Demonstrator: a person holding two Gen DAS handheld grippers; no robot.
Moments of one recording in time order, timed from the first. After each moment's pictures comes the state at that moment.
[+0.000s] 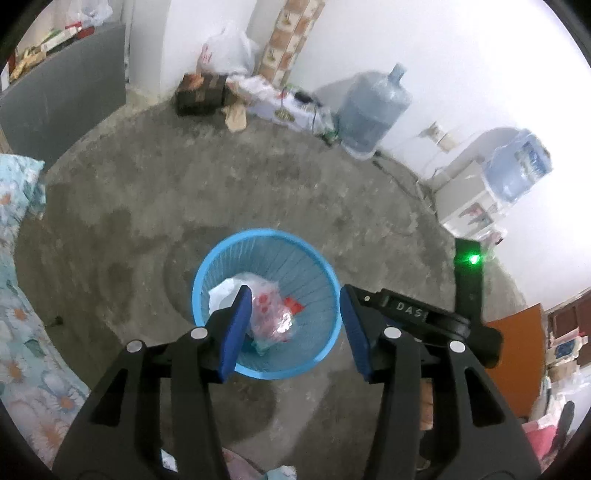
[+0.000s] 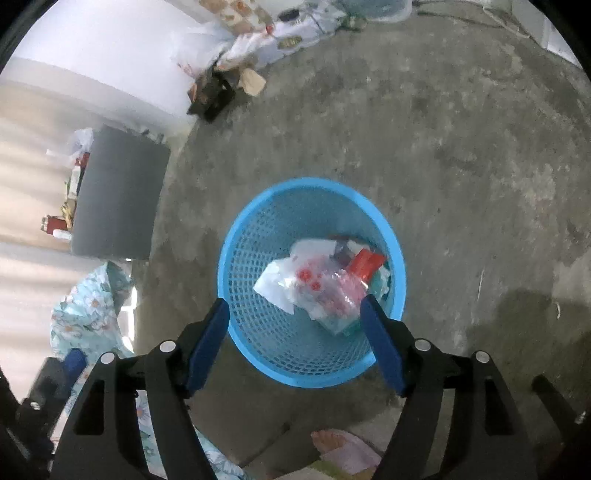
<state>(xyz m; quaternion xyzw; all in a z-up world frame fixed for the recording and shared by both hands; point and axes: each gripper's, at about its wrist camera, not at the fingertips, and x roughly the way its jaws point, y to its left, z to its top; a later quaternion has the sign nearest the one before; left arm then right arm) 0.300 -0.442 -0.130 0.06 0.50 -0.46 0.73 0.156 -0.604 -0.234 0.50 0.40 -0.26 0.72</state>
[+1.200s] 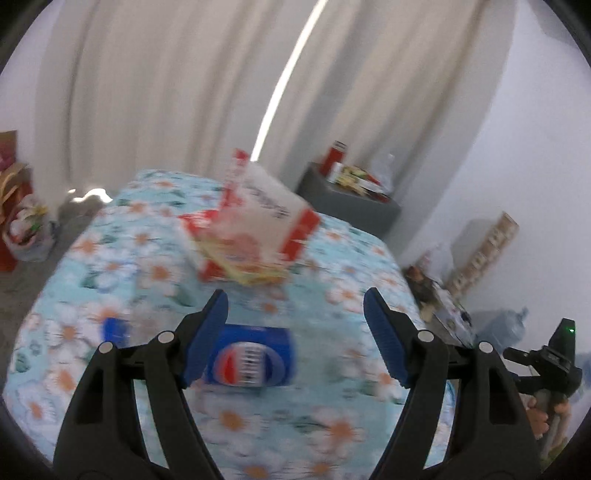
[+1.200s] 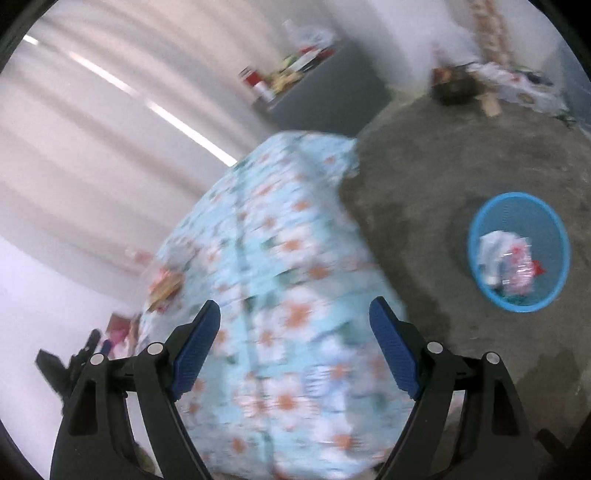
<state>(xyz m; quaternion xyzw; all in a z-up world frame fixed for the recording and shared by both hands) 0.188 0.145 0.028 -0.18 0.29 -0.07 0.94 0.211 -0.282 -0.012 0.34 0.43 0.09 0.83</state>
